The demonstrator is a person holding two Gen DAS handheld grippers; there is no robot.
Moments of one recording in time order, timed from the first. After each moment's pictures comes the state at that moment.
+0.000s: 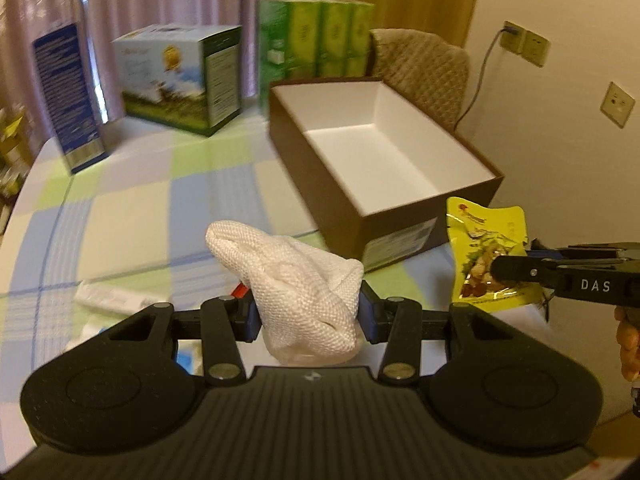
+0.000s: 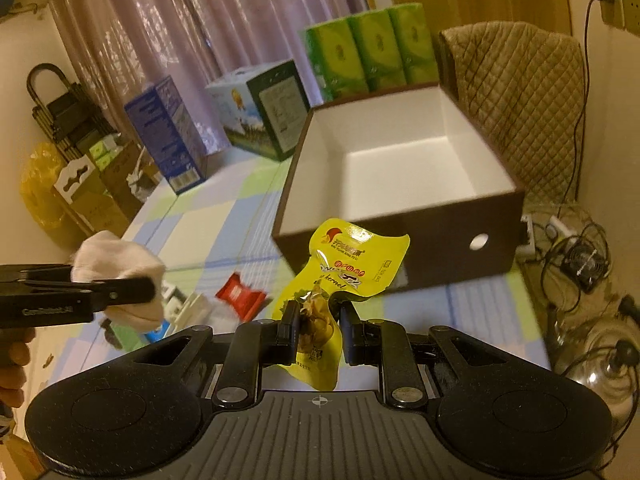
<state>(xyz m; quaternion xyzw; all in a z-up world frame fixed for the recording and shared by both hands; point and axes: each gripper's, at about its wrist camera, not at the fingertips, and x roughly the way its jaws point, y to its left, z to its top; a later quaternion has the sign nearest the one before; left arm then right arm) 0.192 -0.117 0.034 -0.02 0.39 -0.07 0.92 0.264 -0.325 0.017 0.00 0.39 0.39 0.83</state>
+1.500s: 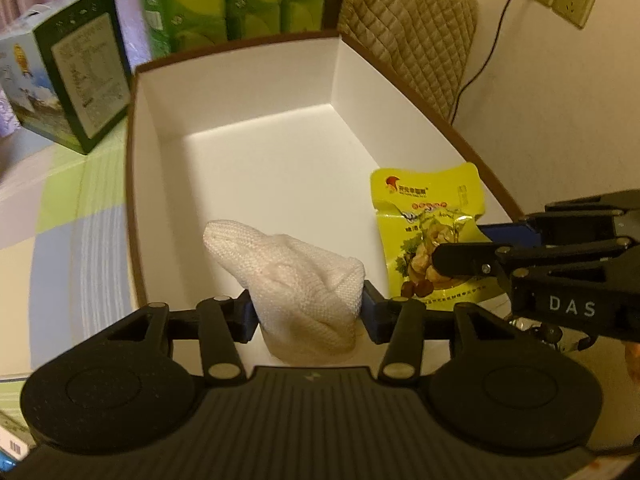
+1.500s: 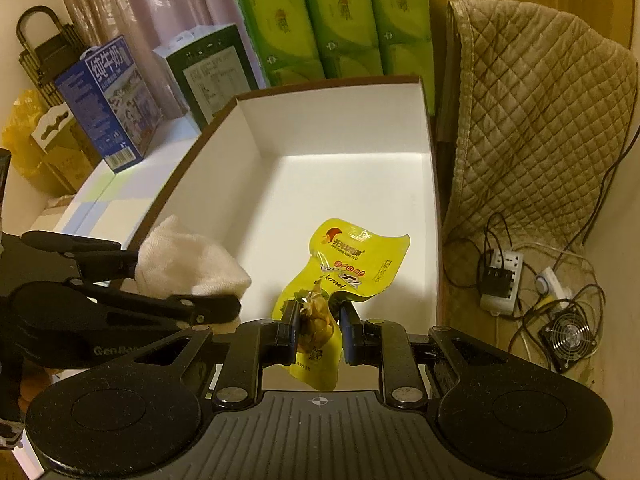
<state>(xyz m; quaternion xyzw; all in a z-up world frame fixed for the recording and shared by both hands) 0.417 -0.234 -0.030 -0.01 0.48 -0.08 0.88 0.477 -0.297 -0.020 -0.09 0.44 0.42 0.79</state>
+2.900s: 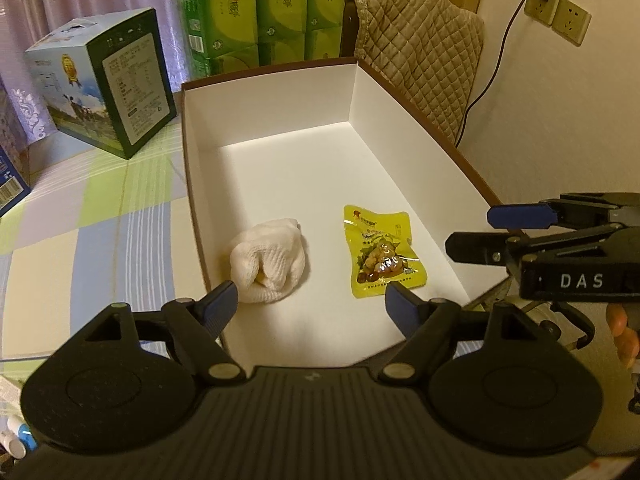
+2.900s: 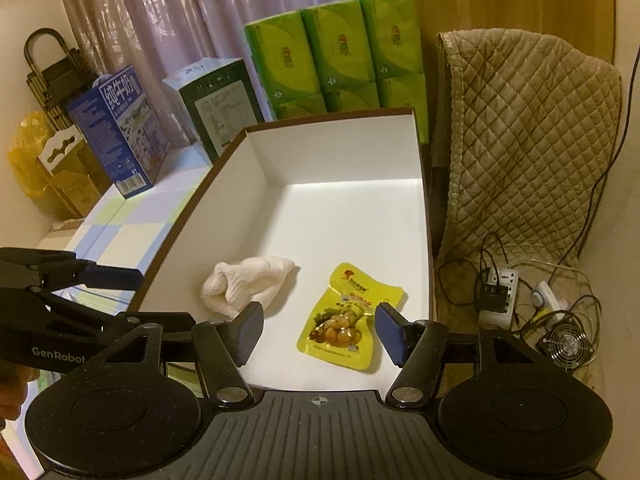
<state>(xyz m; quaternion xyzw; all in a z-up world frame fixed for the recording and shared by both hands) 0.370 -0.219 0.007 -0.01 0.45 -0.05 0.89 0.452 -0.315 0.004 -0.06 0.40 0.42 0.81</state>
